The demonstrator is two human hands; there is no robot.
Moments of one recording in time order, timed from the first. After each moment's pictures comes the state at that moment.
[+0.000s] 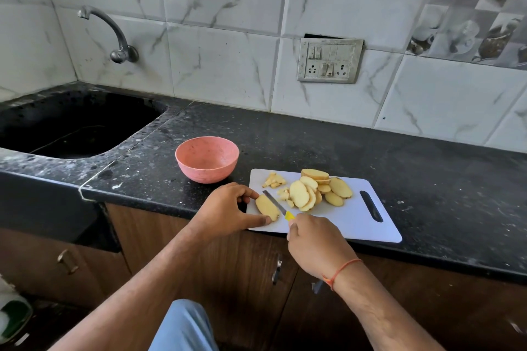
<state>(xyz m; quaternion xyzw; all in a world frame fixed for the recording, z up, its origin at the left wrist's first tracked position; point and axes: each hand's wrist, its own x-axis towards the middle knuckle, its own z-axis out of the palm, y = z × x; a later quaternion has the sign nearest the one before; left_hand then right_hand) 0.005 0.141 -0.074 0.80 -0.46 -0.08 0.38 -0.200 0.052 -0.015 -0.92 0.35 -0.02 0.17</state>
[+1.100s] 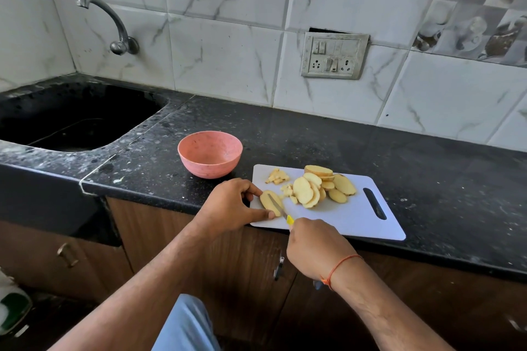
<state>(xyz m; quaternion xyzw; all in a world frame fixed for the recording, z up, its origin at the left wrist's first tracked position) 0.005 0.139 -0.073 0.81 -0.44 -0.10 0.38 -0.192 0.060 -0.015 -0.92 0.37 0.08 0.13</state>
